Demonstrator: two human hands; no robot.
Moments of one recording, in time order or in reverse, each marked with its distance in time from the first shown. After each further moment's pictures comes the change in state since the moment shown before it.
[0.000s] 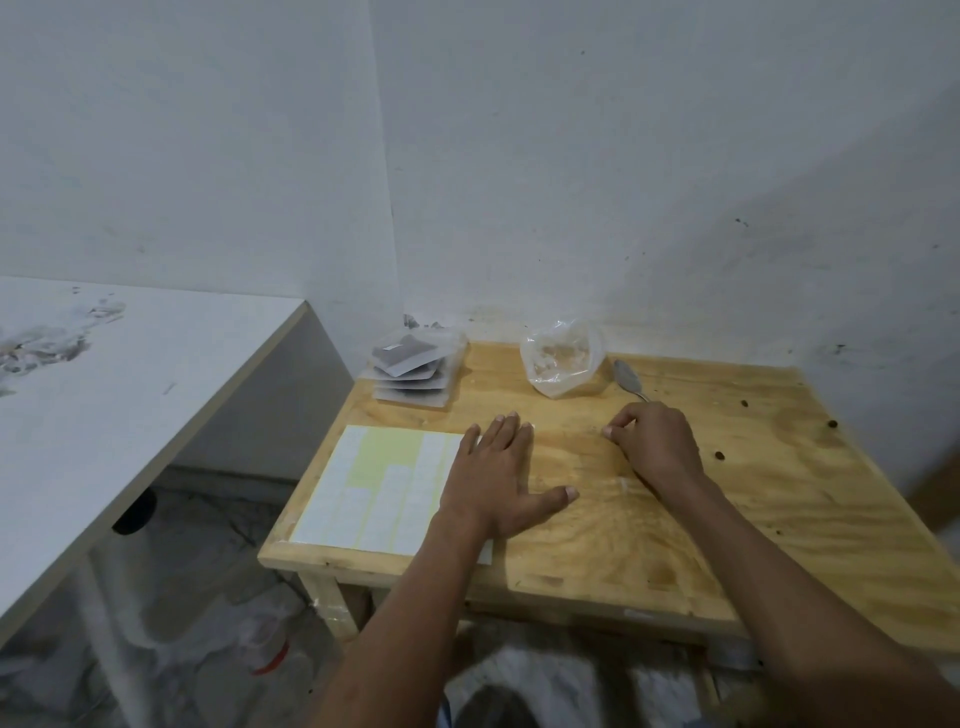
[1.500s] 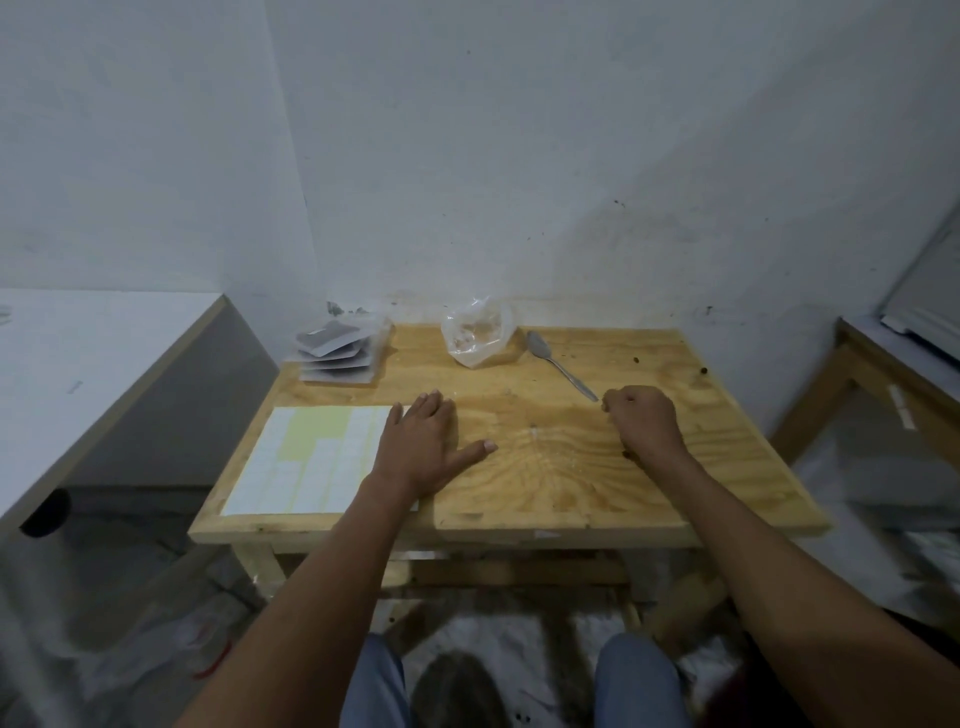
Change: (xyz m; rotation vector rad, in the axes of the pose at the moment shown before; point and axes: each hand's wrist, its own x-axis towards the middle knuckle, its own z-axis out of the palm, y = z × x) left_hand -0.008 0.002 -0.001 0.073 0.011 0.031; right_hand -0.040 0.072 -0.060 0.317 0.071 0.235
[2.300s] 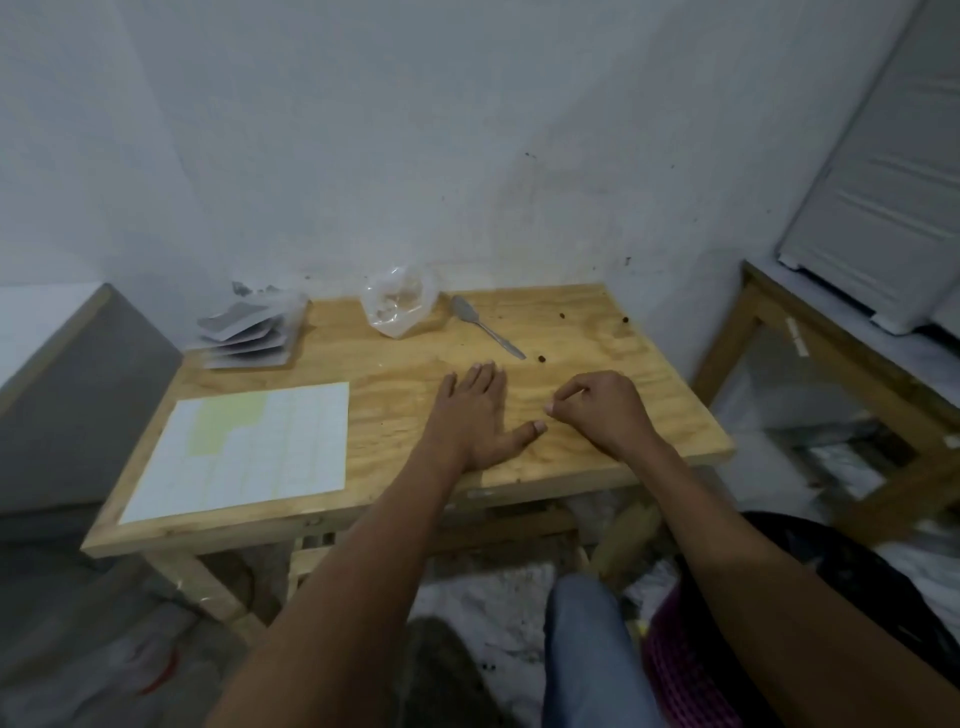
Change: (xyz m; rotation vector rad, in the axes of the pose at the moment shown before) left_hand 0.024 0.129 0.036 0.048 -0.147 0.268; right_hand -0.031 0.044 -0.038 -0.290 -0.052 -0.157
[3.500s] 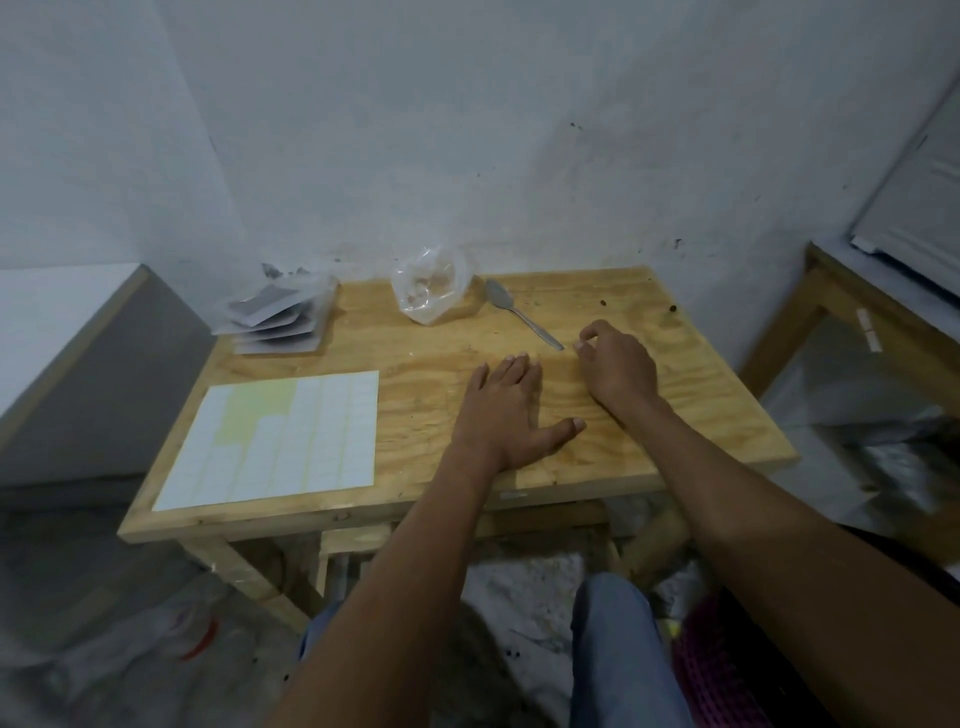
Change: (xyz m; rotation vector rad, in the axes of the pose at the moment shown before) left_hand 0.001 -0.002 0.008 -0.105 0.133 -0.029; right_hand 0.066 -0.024 0.036 -0.213 0.156 0.012
